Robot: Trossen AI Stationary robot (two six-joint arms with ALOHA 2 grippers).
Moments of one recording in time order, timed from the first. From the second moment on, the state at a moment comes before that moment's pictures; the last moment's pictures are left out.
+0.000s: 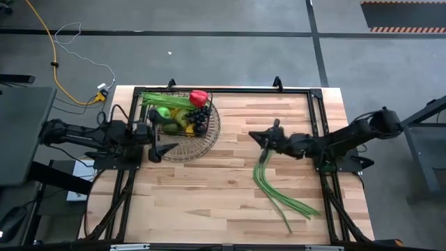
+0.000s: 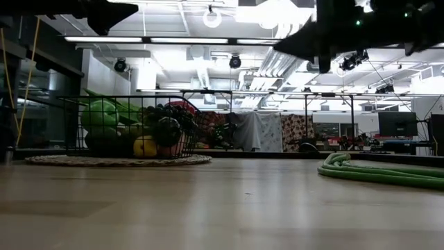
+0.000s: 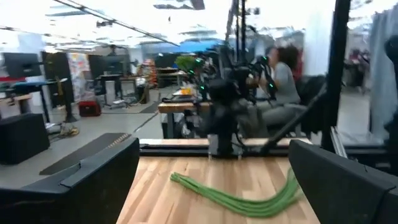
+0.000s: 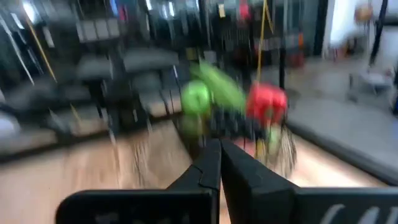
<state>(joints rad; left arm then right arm) 0.00 0.46 0.31 0.28 -0.23 0.08 0.15 1.25 0.39 0.86 0.53 0.11</state>
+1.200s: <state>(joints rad) 0.08 0.59 0.14 0.52 -0.13 -0.20 -0.04 1.24 0.63 -0.02 0.43 0.64</state>
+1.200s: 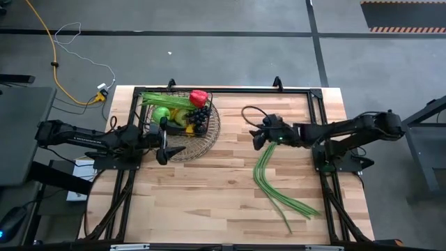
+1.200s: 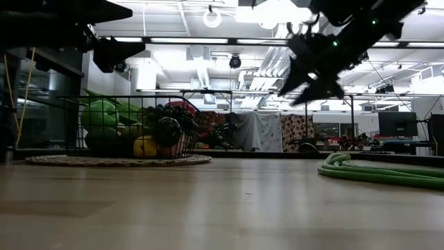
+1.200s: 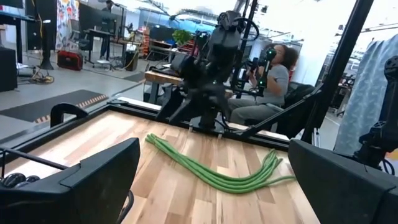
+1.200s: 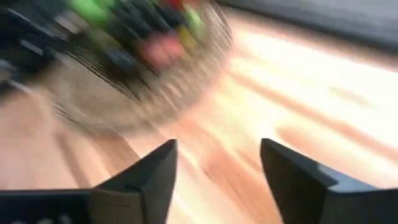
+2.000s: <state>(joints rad) 0.08 0.59 0.14 0.52 -0.10 -0.23 -0.11 1.38 0.54 -0.51 0.56 1.55</state>
